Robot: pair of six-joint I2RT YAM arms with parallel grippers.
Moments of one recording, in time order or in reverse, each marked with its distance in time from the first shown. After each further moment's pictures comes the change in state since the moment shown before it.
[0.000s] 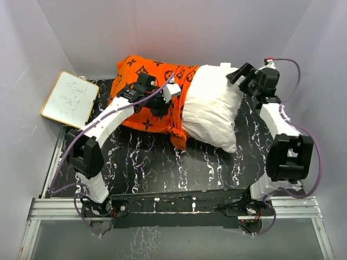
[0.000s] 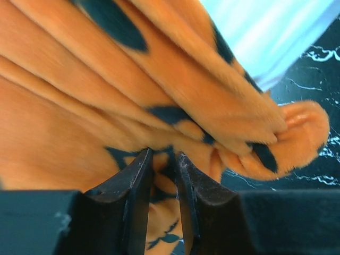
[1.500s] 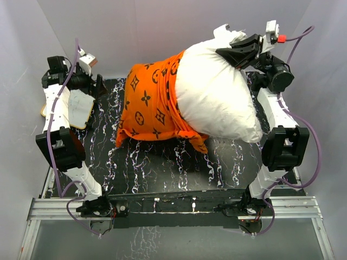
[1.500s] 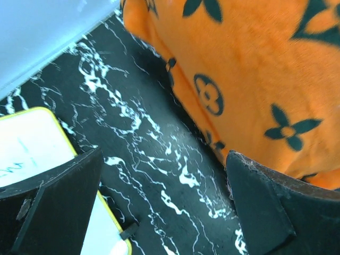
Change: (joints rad) left arm 0.774 0.068 0.284 -0.152 0.348 0.032; right arm 0.063 0.169 0.345 1.319 -0.776 0.372
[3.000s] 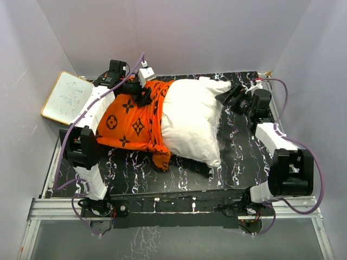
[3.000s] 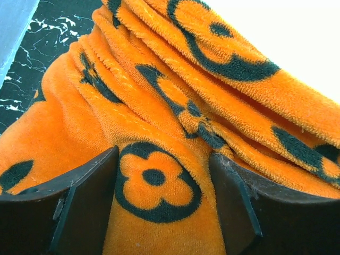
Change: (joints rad) left arm -0.484 0.022 -0.155 0.080 -0.069 0.125; right arm -0.005 -0.341 -0.680 -1.232 0.663 -0.371
